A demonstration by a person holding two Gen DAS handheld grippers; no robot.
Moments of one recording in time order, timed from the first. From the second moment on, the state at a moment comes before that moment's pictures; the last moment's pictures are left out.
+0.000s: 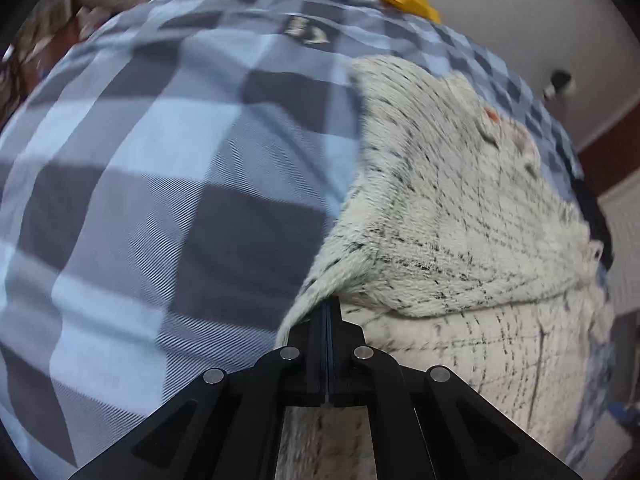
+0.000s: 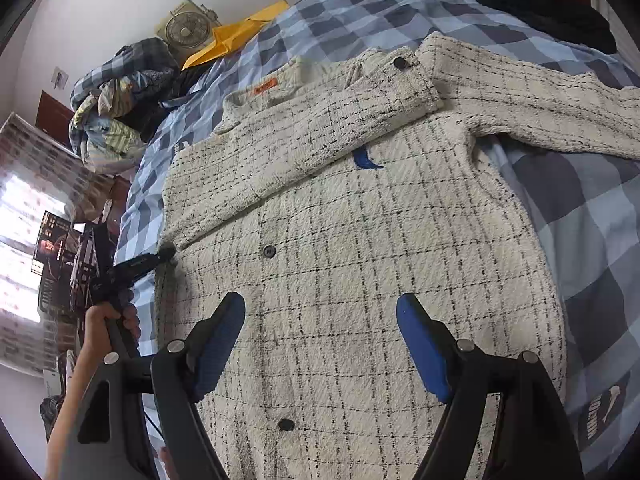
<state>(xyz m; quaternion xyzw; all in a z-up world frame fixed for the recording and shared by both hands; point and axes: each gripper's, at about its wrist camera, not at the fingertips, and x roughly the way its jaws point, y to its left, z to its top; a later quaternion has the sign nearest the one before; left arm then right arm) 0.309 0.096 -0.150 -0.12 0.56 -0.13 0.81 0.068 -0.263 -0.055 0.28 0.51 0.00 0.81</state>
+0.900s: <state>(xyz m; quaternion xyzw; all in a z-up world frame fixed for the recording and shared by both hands) 0.380 0.012 -0.121 -0.02 0.59 -0.09 0.81 0.080 -0.255 -0.069 0.29 0.53 0.02 0.80</state>
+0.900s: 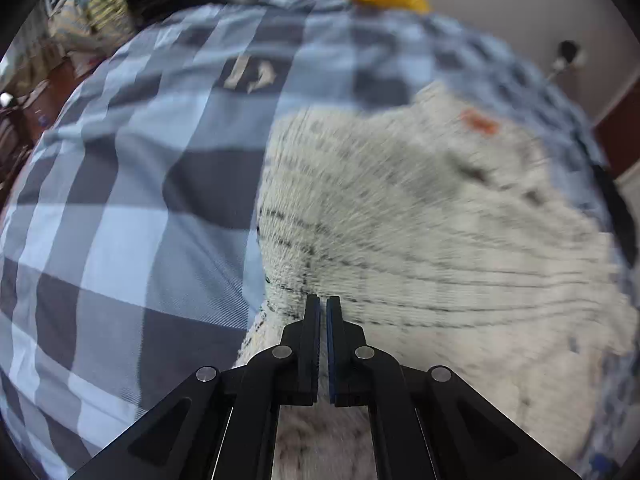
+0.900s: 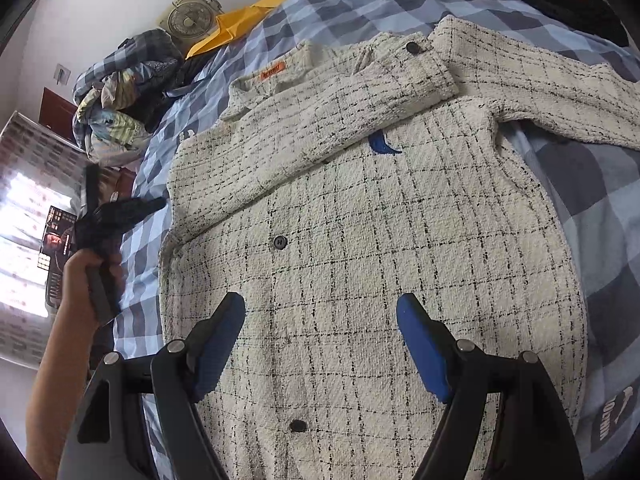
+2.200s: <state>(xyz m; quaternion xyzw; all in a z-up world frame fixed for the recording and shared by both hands) 0.085 0.007 0.049 0.01 0.44 -0.22 0.87 -0.072 -0.457 0.014 0.31 0.46 -0.20 0.81</state>
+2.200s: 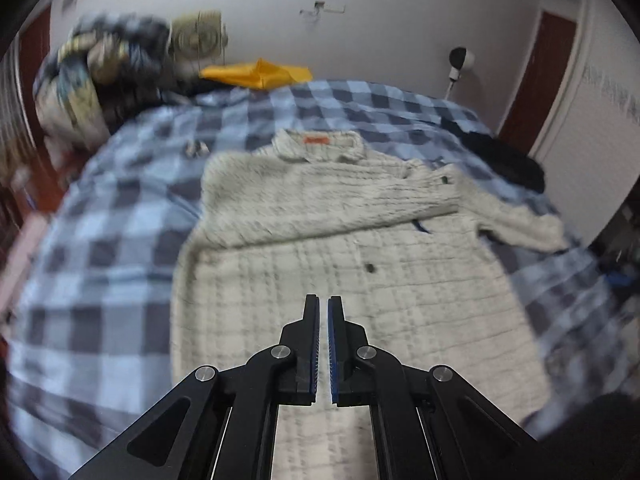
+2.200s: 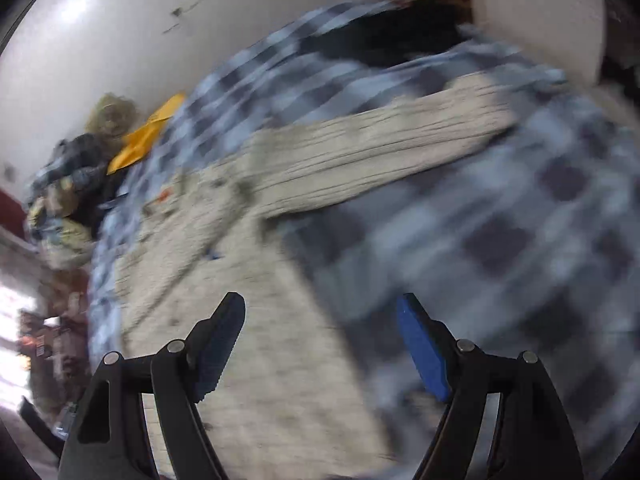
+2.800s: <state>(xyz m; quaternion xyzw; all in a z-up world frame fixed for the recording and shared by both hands) 0.104 0.023 -0.002 -0.03 0.49 -0.19 0.85 -0.039 -0.613 -0.033 0.35 0.52 -0.26 0.73</state>
